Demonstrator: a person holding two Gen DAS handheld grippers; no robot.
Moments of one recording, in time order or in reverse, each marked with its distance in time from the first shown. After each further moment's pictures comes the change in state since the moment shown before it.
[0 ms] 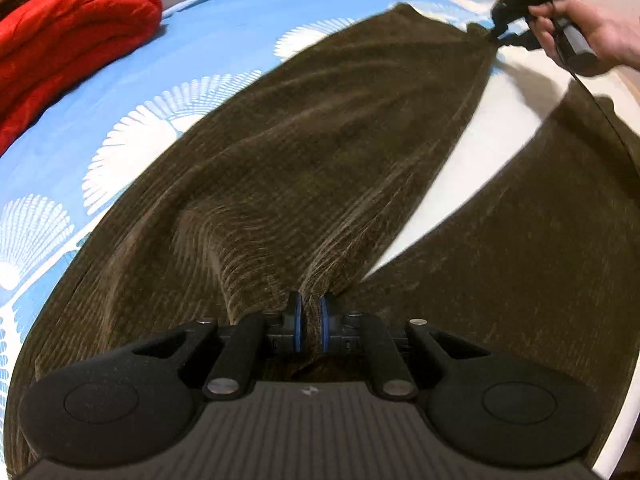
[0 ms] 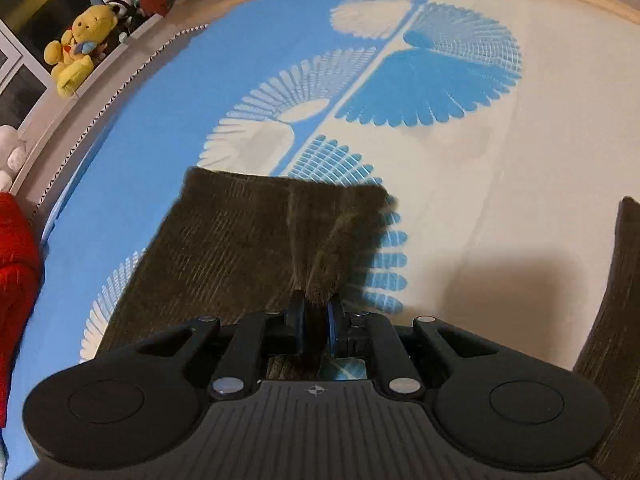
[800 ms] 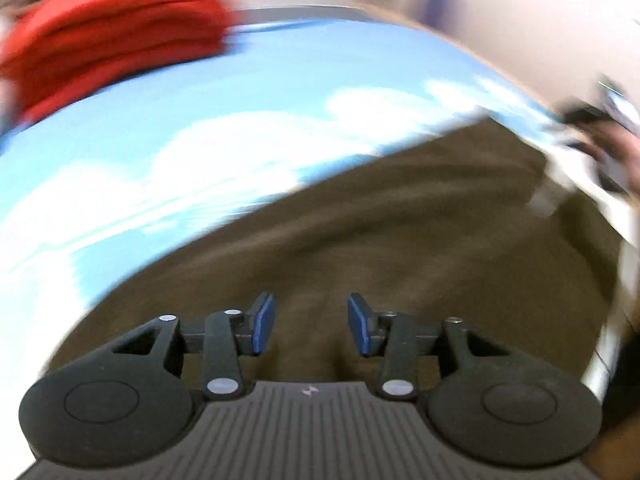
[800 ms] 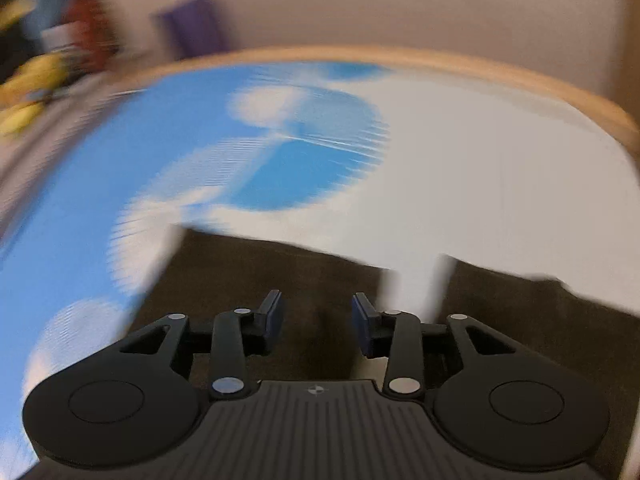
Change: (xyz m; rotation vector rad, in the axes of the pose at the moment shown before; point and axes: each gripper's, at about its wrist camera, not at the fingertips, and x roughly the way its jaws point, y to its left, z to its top) left arm -0.072 0.095 -0.014 -0.296 -0.082 0.043; right arm -0.088 -0.028 0.000 -0.068 -0.211 -0.167
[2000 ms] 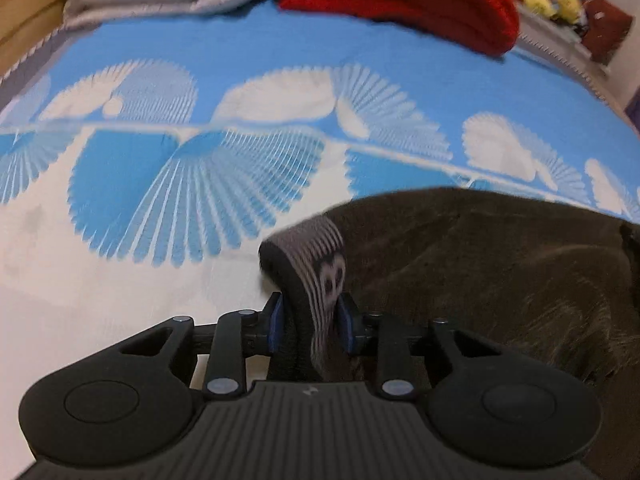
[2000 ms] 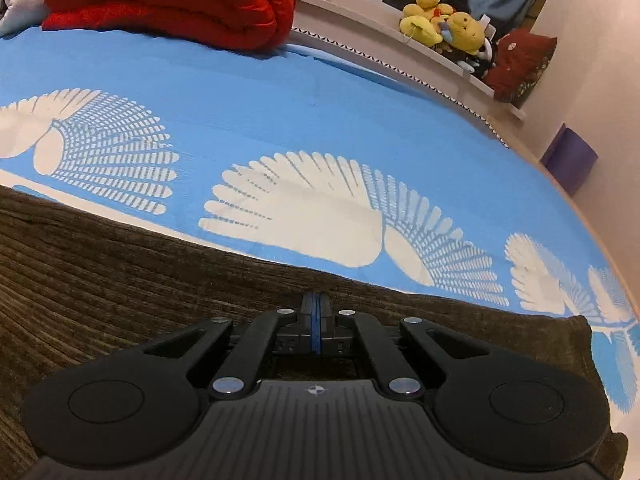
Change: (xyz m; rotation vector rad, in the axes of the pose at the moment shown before) left arm 0.004 0.164 -0.062 -0.464 0.082 0.294; right arm 0.029 0.241 -0.206 -1.094 -0.147 0.288
